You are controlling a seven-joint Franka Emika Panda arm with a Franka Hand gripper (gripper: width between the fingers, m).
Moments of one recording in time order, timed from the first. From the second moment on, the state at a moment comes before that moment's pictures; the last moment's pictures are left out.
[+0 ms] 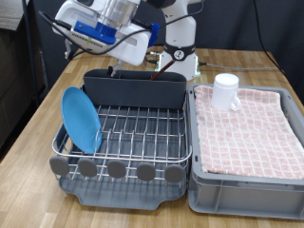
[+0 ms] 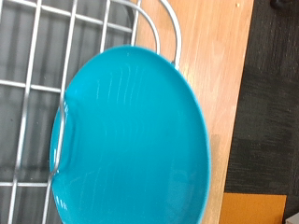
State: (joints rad) arm 0.68 -0.09 -1.00 -2.29 -0.68 2.51 0.75
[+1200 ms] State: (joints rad) arm 0.75 -0.29 -0.82 -2.21 -0.47 2.00 0.65
